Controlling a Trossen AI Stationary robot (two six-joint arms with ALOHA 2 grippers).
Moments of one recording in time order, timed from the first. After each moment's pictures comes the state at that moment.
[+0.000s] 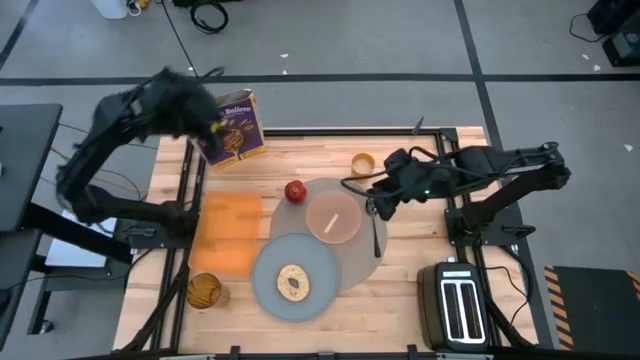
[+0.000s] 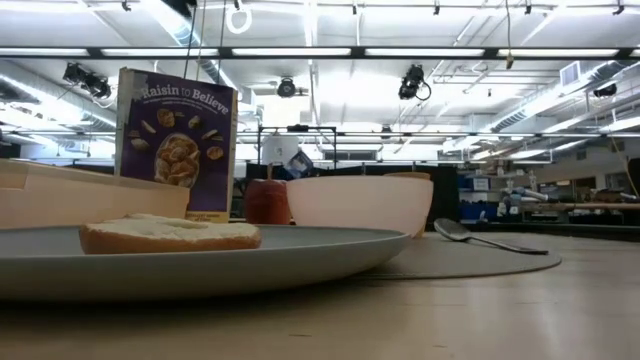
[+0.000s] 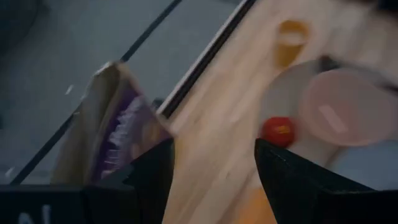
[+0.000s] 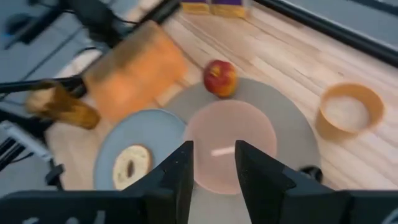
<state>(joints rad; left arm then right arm) 0.59 1.19 1.76 -1.33 -0.12 0.08 0.22 1.31 1.54 -1.04 0.41 0.87</state>
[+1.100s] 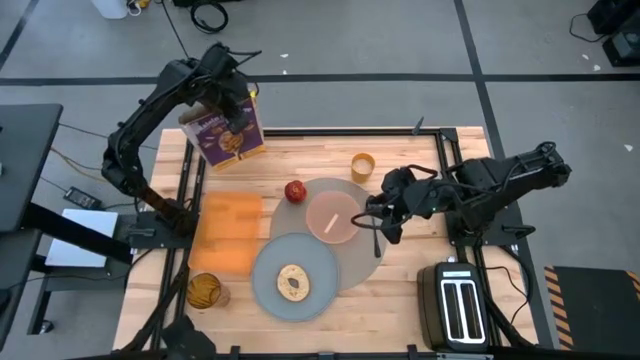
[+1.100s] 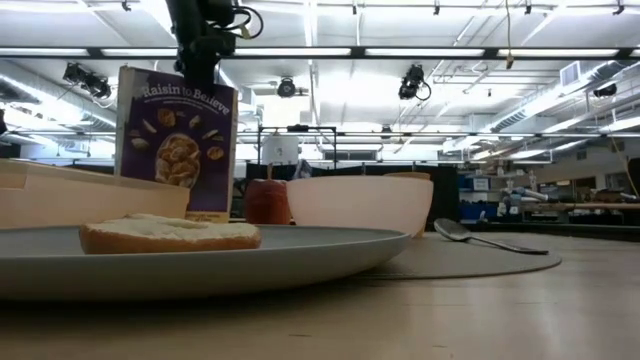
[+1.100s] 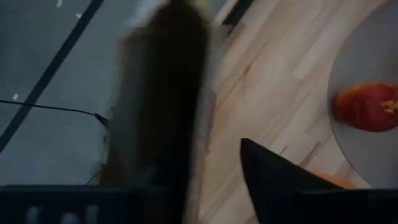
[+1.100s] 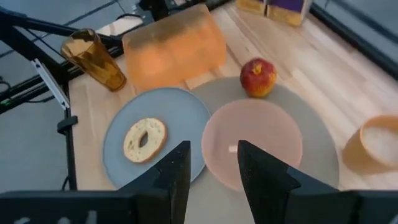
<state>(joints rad) 0.90 1.55 1.75 -1.31 -0.05 0.30 0.33 1.29 1.47 -0.93 0.39 0.65</state>
